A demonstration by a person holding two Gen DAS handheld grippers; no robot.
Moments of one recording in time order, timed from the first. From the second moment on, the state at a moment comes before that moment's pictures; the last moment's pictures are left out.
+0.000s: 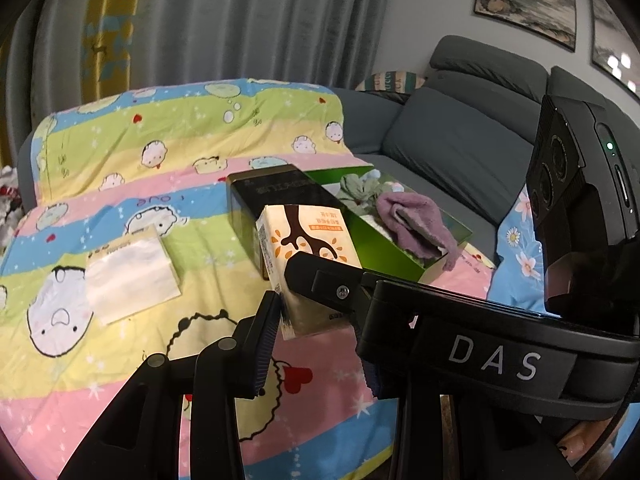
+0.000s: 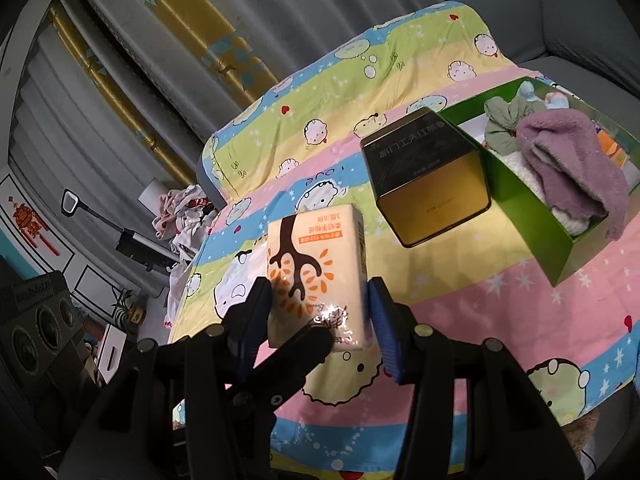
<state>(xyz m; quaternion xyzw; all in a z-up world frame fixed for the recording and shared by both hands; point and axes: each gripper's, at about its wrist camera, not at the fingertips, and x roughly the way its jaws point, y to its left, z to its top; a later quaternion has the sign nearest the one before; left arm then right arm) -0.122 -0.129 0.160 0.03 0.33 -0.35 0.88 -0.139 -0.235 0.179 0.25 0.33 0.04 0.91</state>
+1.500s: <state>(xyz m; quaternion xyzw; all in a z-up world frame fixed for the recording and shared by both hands) -0.140 -0.179 0.177 0.05 0.28 -0.41 0.87 -0.178 -0.274 0.204 0.26 0.27 -0.03 0.92</state>
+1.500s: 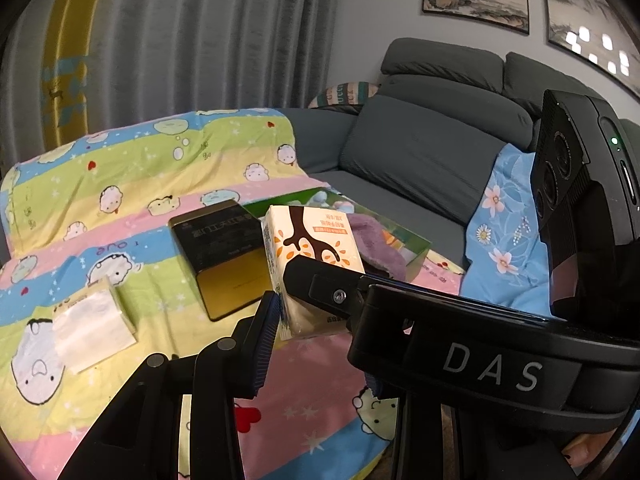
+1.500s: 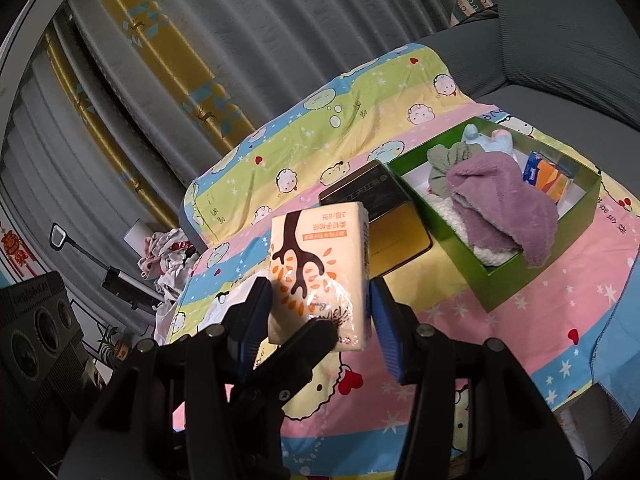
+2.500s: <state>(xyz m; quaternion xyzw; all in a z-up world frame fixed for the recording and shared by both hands) -0.101 -0.245 0.192 0.04 0.26 -0.48 0.84 -0.171 -0.334 0.231 0.28 0.23 -0.09 0.93</state>
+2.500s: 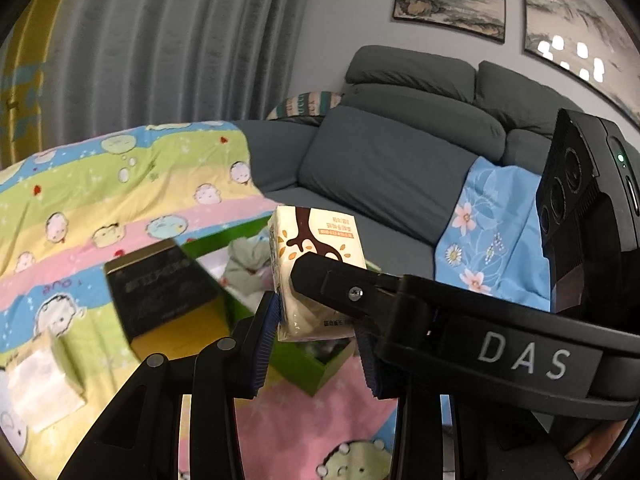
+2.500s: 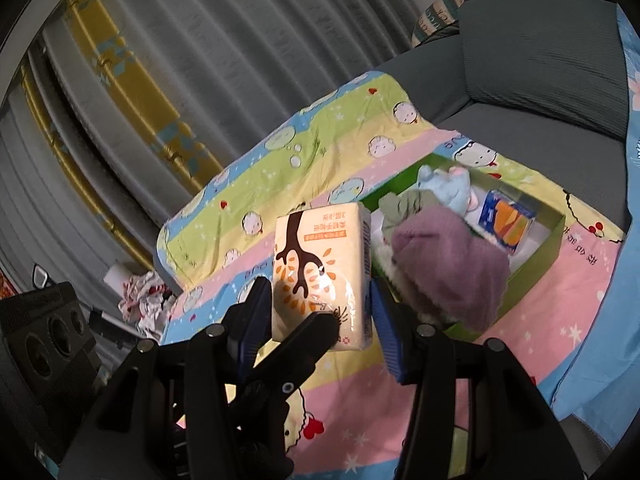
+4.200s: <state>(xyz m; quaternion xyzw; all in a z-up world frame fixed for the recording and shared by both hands) -0.019 -0.370 0.111 0.02 0.43 -0.48 0.77 -0.107 -0.462 0.159 0.37 0.32 -0.18 0.85</state>
